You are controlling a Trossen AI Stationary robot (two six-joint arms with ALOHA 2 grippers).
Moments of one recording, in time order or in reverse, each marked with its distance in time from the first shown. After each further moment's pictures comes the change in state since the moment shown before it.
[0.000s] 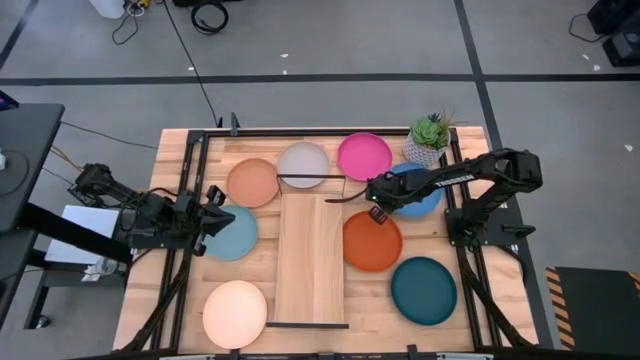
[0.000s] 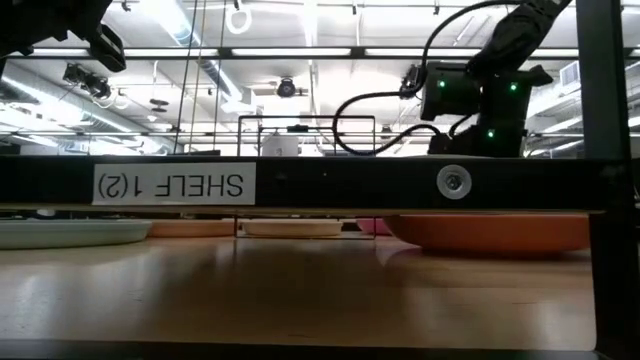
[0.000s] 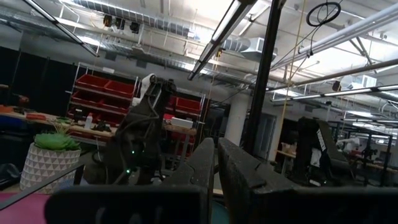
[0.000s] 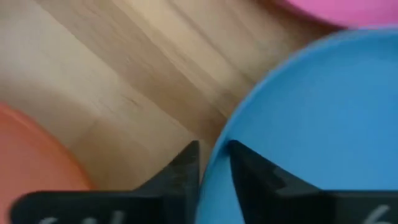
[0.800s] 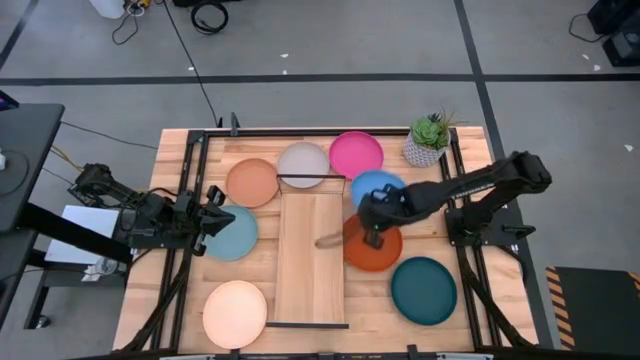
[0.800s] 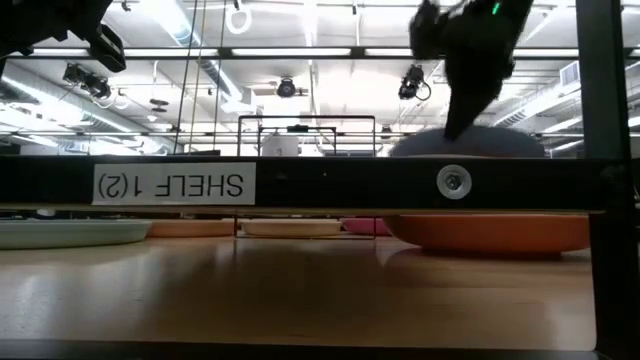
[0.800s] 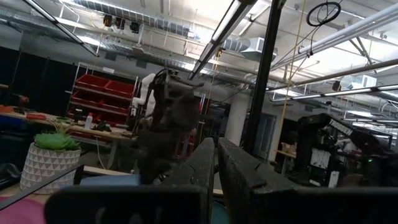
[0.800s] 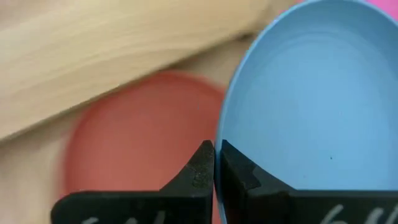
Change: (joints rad) left arm 0.000 0.000 0.000 -0.001 0.000 0.000; right arm 0.378 -0.041 0.380 -0.267 0.010 -0.045
